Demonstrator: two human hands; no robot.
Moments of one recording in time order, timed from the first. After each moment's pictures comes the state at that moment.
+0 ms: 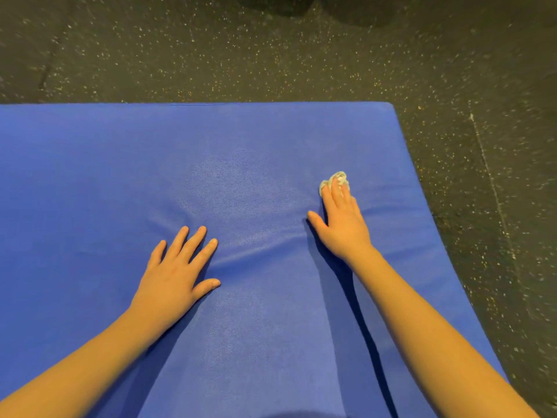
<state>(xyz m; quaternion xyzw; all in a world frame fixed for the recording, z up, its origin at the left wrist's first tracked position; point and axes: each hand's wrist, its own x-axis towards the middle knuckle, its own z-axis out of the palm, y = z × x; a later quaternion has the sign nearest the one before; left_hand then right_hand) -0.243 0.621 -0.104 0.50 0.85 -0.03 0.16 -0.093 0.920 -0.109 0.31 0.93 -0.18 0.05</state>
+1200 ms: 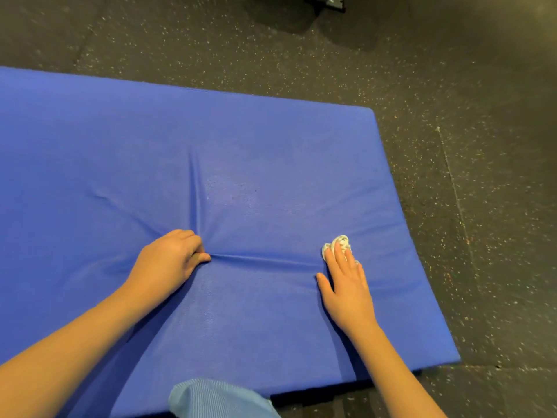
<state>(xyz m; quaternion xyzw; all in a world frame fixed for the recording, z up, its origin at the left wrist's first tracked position) -0.183 0.586 -0.066 0.44 0.86 0.20 0.15 0.068 0.815 -0.087 0.34 0.92 -0.17 0.07</state>
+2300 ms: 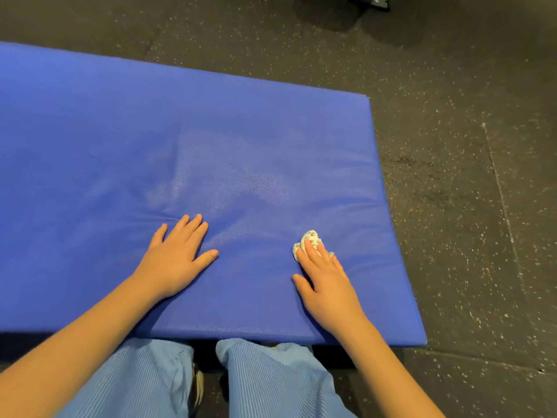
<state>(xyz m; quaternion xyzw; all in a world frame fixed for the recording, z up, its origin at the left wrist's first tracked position) -0.153 0.506 -0.059 0.34 0.90 0.01 0.28 0.044 0.722 -0.059 0.18 0.94 -0.27 0.12</state>
